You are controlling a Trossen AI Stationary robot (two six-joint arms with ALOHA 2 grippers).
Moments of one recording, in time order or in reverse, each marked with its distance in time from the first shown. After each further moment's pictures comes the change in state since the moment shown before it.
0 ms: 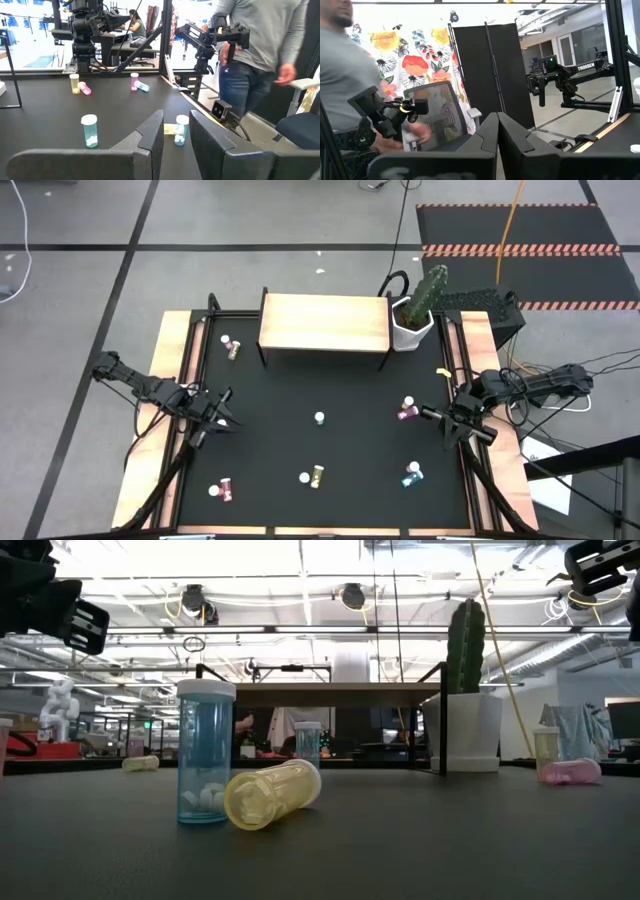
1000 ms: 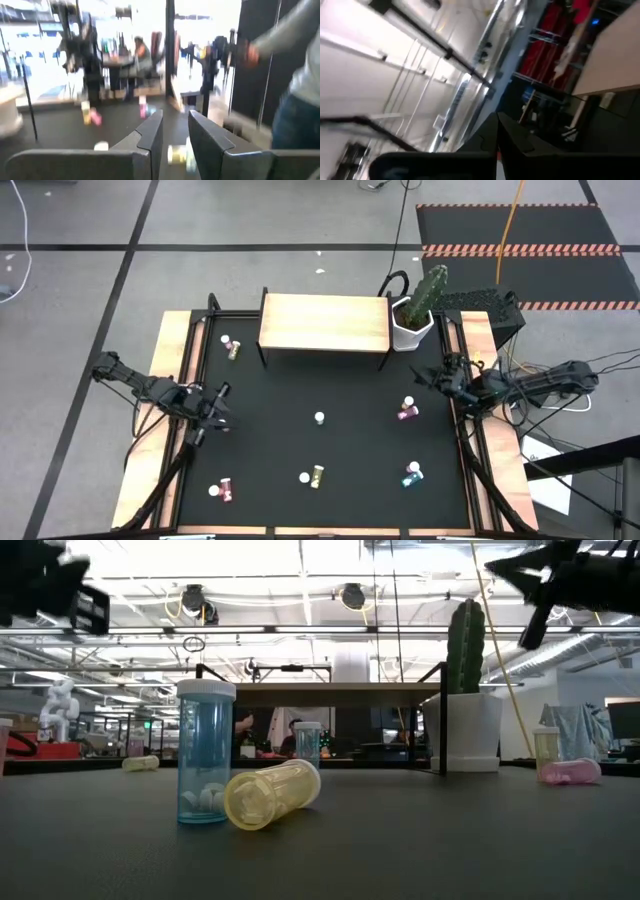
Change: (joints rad) left arm 0.005 0.000 0.000 0.154 -0.027 0.082; right arm 0.000 0.132 0.000 0.192 1.291 0.577
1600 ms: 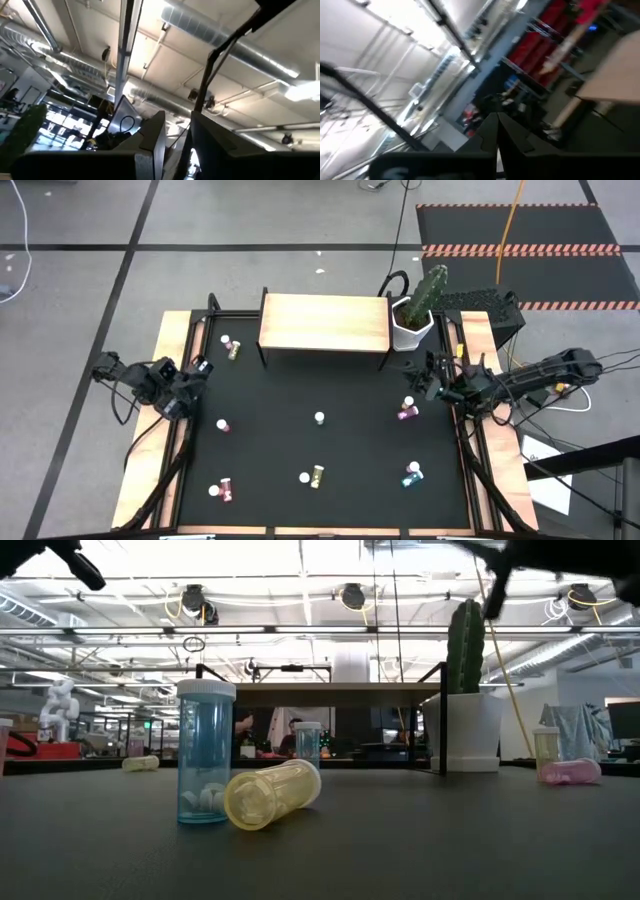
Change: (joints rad) left arm 0.002 0.000 0.000 0.633 -0.225 -0.170; right arm 0.008 0.405 0.261 0.079 -0.105 -0.263
